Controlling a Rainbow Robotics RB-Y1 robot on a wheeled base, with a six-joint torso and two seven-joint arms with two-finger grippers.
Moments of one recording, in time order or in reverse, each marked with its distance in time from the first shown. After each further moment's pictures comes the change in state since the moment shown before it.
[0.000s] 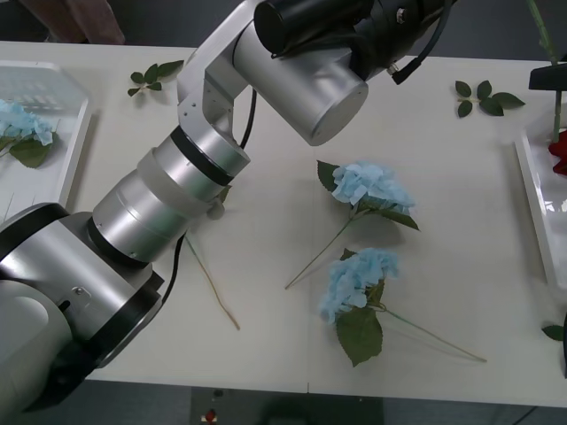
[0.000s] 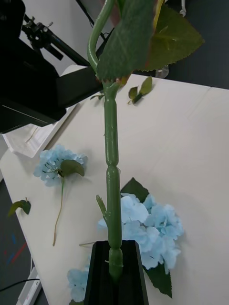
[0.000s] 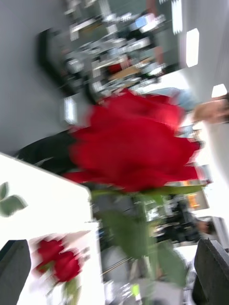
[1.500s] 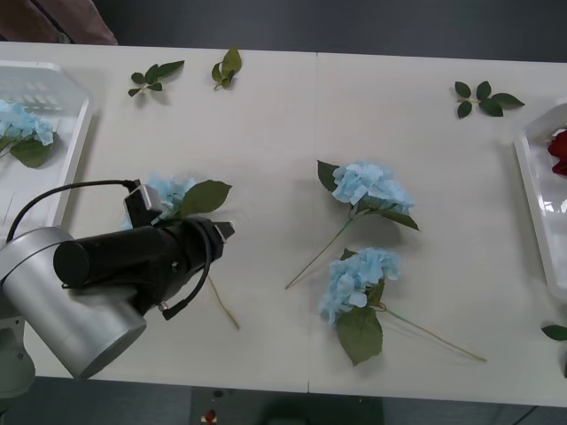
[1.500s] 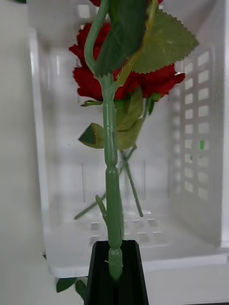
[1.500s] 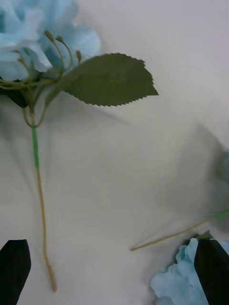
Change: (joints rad) right arm 0.342 -0.193 -0.198 0.001 0.698 -0.010 -0.032; left arm 0.887 0.511 0.002 -0.807 -0.120 0.738 0.064
